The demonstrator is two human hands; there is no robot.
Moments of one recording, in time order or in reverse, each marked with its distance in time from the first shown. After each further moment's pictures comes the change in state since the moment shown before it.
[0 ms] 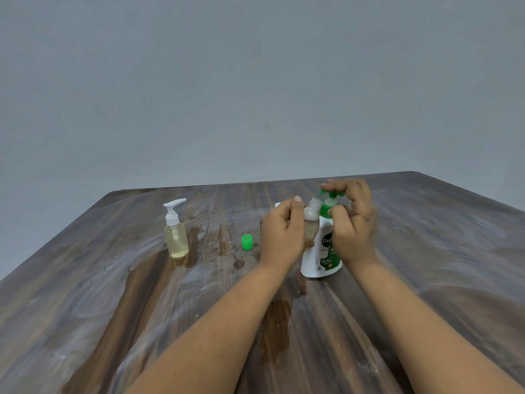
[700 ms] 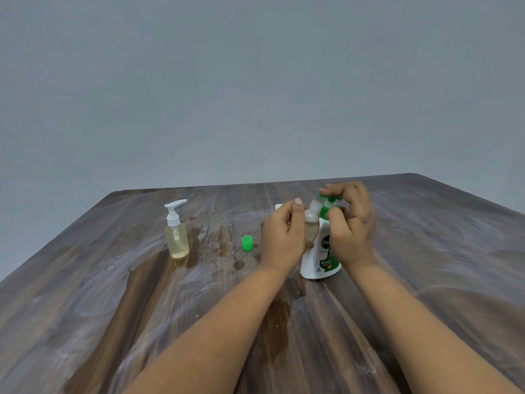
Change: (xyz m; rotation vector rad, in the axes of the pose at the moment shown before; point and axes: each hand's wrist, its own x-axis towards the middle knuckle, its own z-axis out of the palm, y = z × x) left_hand -0.002 -0.004 0.001 0.006 -0.036 0.054; right_hand 0.000 0.003 0.001 -0.038 0.004 -0.044
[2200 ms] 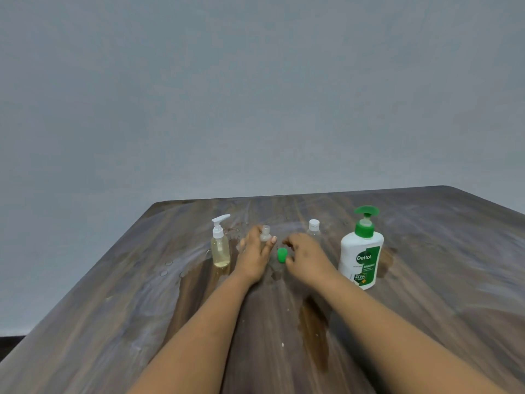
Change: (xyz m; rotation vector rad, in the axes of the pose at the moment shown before) left_hand 0.028 -0.079 -0.120 0.513 -0.173 -0.182; right_hand -0.033 -0.024 0.096 -0.410 -0.831 0.261
